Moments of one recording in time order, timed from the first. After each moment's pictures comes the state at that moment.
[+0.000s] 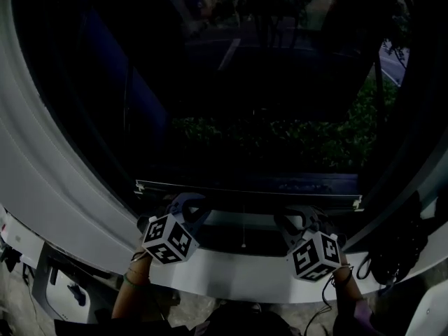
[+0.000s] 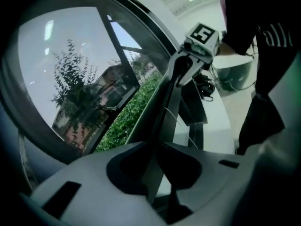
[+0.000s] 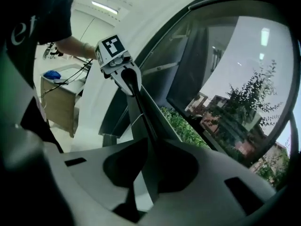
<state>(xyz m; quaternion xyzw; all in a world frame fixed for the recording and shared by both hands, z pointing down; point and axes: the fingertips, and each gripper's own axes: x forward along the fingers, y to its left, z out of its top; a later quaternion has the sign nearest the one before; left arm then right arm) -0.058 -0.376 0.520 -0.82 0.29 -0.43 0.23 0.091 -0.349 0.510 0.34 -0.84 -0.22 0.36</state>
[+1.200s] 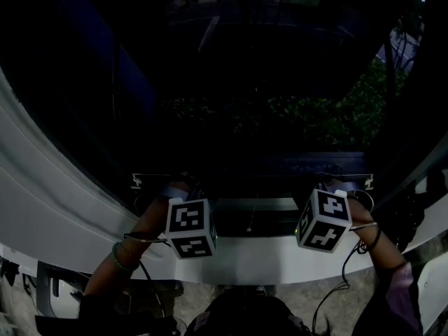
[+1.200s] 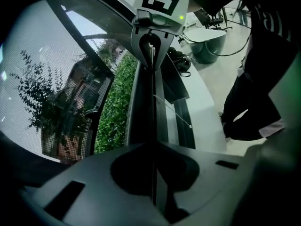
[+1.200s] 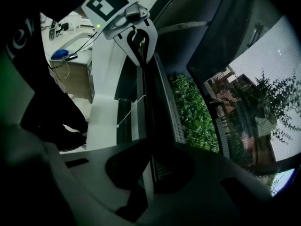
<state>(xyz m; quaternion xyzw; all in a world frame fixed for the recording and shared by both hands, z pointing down) -0.064 -0.391 0.528 -0.75 0.17 -0.57 0.30 0.093 -0.371 0.521 0.26 -0.74 -0.16 0.60</state>
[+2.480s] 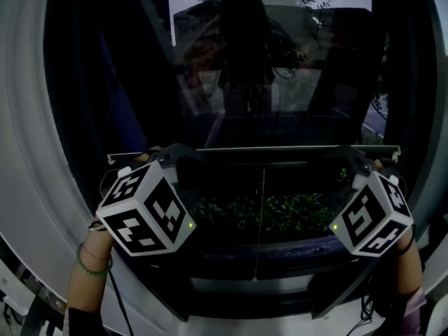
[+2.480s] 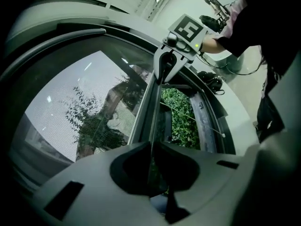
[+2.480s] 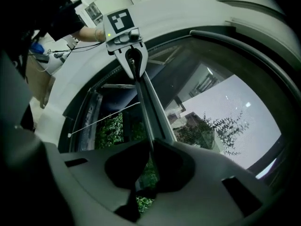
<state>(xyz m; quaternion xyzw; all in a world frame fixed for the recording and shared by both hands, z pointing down) -0.066 -0.408 0.189 -0.76 0.30 -0.40 0.42 0.090 -0.388 0.181 0.44 -0.70 -0.41 0.40</state>
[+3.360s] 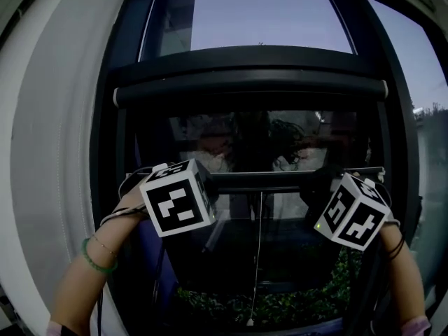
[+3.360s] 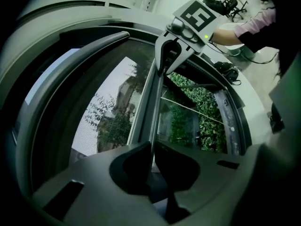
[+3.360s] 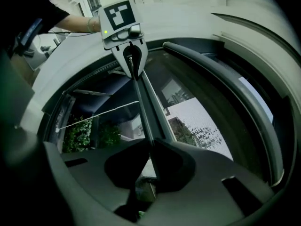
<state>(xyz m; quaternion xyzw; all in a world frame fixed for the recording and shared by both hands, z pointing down) -0.060 -0.408 -0.015 -0.68 0.37 -0.42 0.47 0.094 -0.386 -0.021 0.49 -0.64 -0.47 0.37</state>
